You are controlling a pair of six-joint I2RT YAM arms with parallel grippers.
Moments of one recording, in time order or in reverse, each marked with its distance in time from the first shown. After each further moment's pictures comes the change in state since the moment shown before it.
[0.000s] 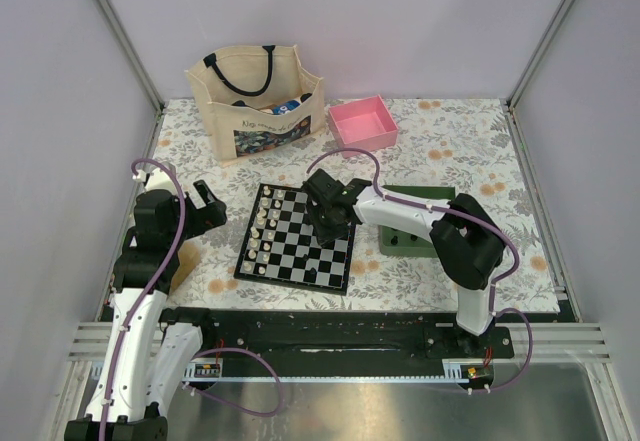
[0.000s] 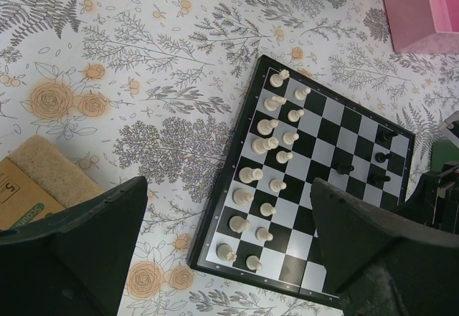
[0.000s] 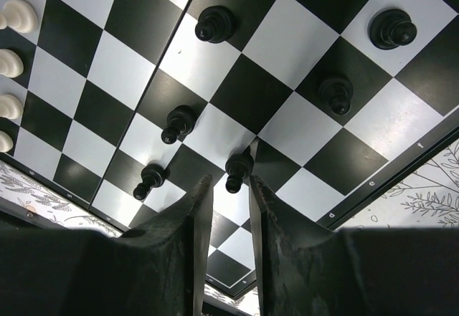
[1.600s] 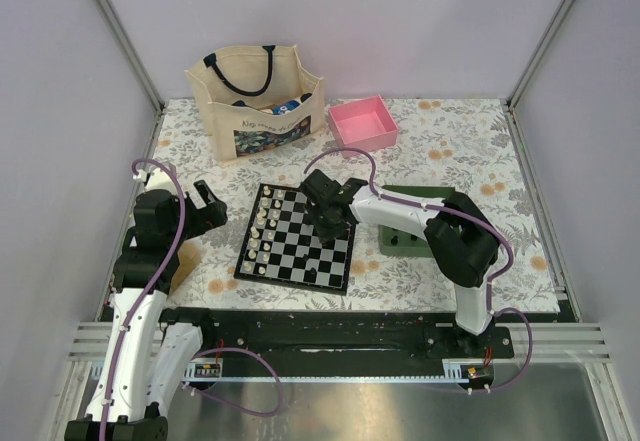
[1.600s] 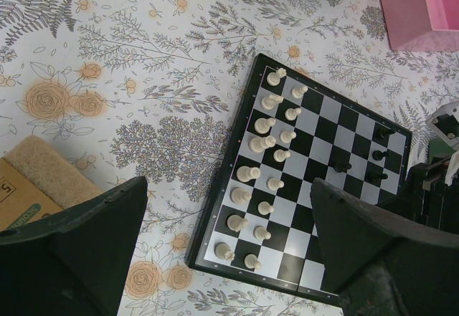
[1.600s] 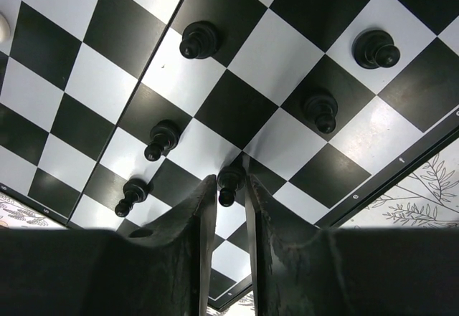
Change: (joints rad) left arm 0.002 0.000 0.000 0.000 0.015 0.000; right arm 0.003 0.034 0.024 -0.010 0.052 -0.044
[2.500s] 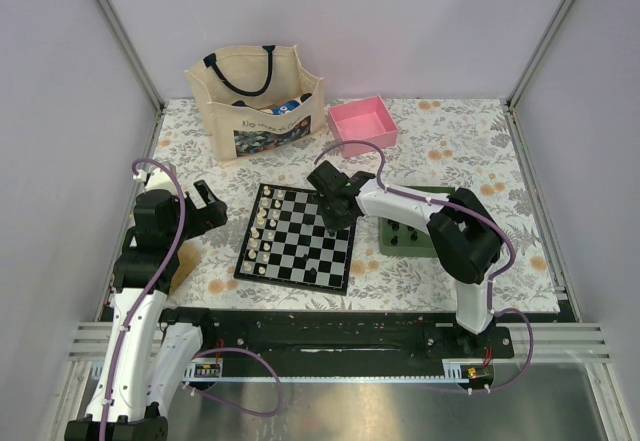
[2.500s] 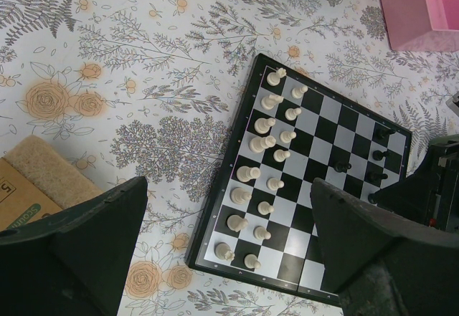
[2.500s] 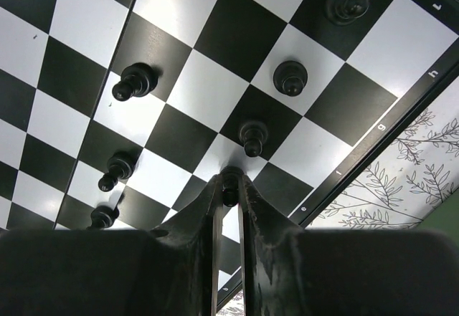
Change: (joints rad) left arm 0.000 0.000 0.000 0.000 0.000 0.000; right arm -0.064 0.000 0.003 0.008 0.035 0.000
